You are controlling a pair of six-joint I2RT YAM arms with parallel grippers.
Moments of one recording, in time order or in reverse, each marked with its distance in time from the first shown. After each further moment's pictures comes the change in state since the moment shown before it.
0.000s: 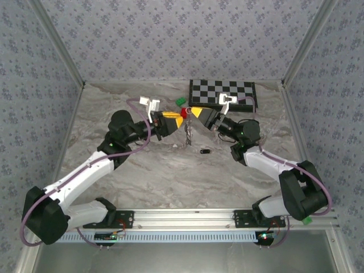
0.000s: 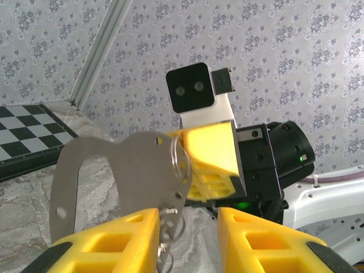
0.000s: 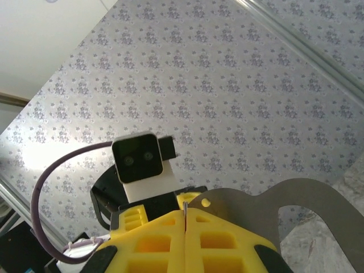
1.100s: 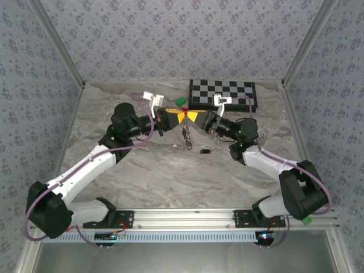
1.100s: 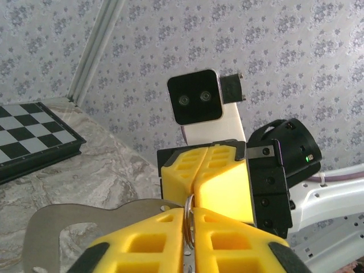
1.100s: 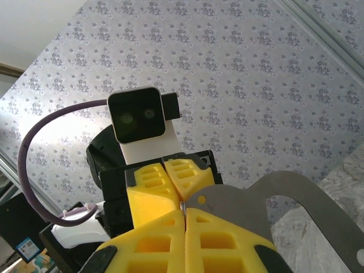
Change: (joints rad) left arm 0.010 0.050 0.086 -0.079 0.055 0.051; right arm 0.014 -0.003 0.022 -0.058 -0.085 -0.076
